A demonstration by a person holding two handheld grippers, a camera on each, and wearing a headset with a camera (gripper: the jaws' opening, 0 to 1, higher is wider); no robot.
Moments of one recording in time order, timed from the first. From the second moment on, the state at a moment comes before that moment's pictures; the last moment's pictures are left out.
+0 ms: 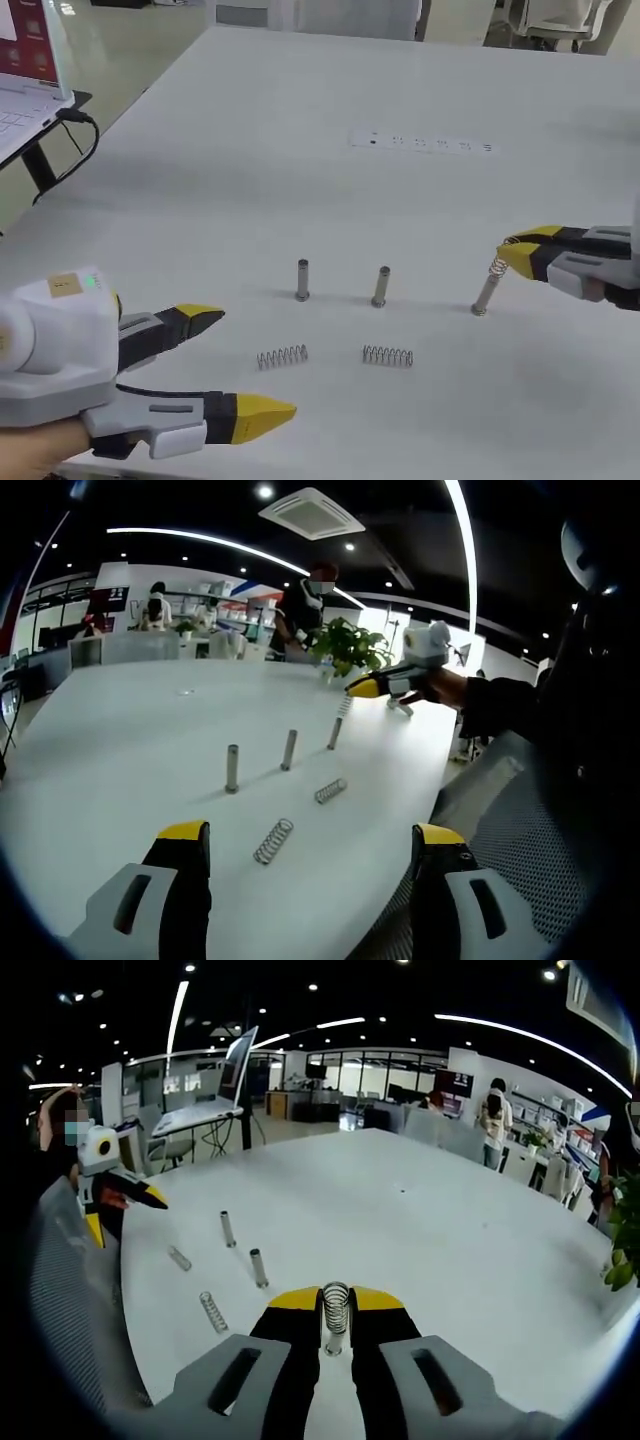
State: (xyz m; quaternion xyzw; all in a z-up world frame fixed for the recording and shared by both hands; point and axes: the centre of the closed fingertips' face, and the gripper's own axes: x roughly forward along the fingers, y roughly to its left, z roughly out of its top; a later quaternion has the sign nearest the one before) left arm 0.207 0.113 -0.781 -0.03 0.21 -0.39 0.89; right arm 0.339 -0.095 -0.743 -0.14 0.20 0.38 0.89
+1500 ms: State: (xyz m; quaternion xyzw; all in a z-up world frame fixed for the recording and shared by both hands) left arm 0.207 0.114 -0.784 -0.03 0.22 -0.39 0.89; right arm 0.344 -0.098 -0.771 -0.13 0.23 0.39 0.89
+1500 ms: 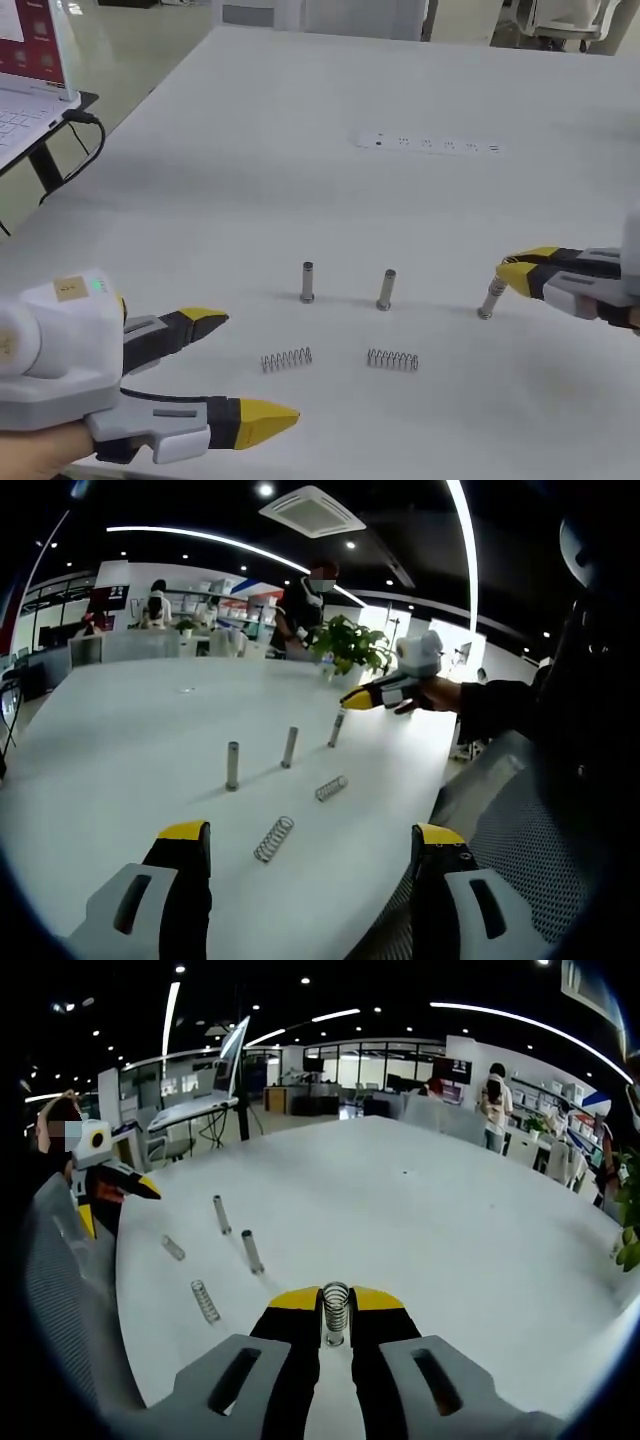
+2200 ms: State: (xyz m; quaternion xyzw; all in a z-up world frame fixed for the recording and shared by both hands) left arm 0.207 0.115 -0.784 -0.03 0.22 -0.39 0.89; right arm 0.345 -0.098 -0.789 -0.12 0.24 0.39 0.88
